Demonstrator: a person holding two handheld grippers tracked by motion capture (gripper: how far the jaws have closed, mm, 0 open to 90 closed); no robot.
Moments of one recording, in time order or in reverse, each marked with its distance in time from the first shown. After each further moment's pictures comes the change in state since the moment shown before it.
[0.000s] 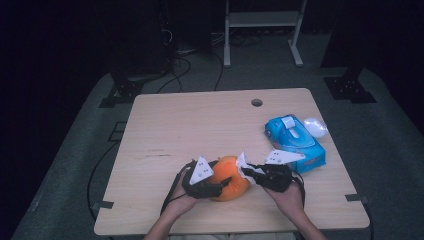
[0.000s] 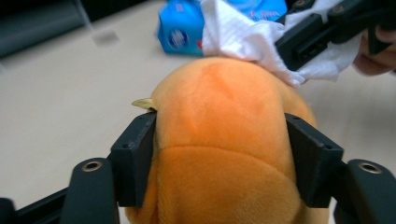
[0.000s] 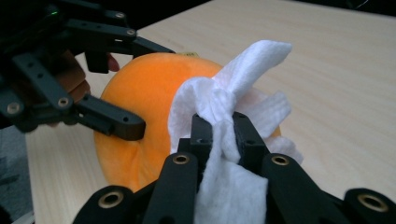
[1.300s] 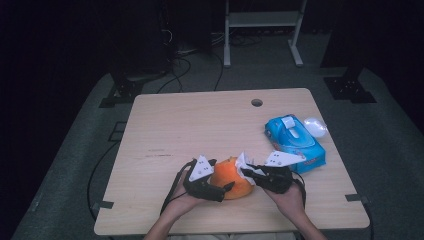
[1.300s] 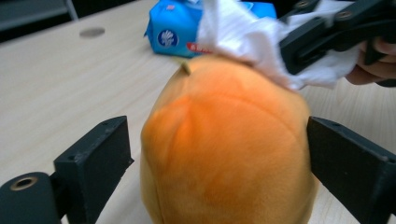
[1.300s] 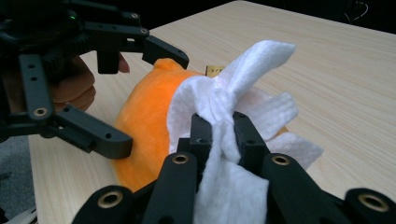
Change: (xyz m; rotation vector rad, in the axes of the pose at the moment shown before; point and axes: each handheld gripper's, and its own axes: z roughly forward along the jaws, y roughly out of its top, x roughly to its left) left arm 0.009 -0.007 0.006 0.035 -0.123 -0.214; right arm 0.007 0.001 -0.003 -0.004 0.002 -0.032
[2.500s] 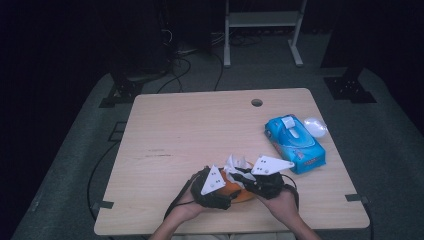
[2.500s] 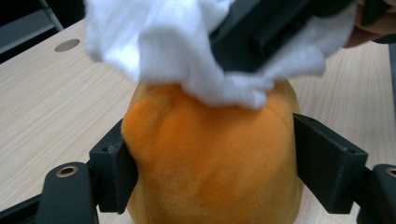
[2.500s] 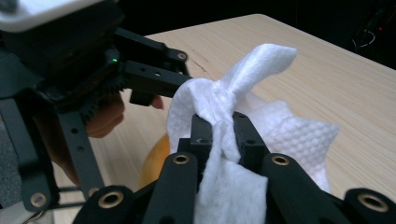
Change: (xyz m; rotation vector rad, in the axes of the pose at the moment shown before) left arm -0.029 0.001 0.005 0.032 -0.003 0.212; right arm 0.031 0.018 0.004 0.001 0.006 -0.138
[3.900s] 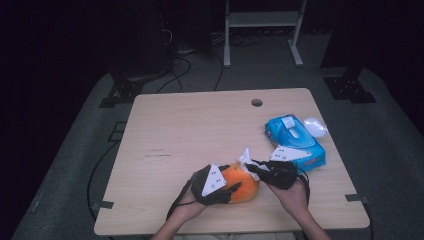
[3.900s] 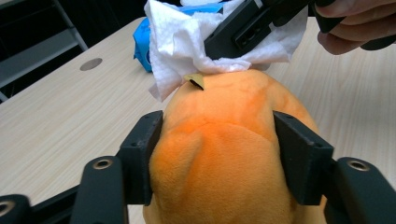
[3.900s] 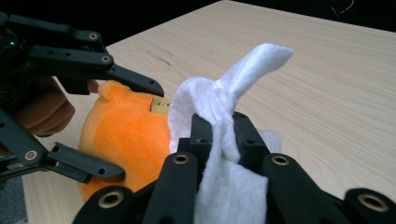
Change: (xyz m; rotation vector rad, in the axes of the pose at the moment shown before) left arm 0.000 0.008 -0.002 -0.058 0.059 0.012; right arm -0.040 -0.019 -0.011 0.008 -0.038 0.182
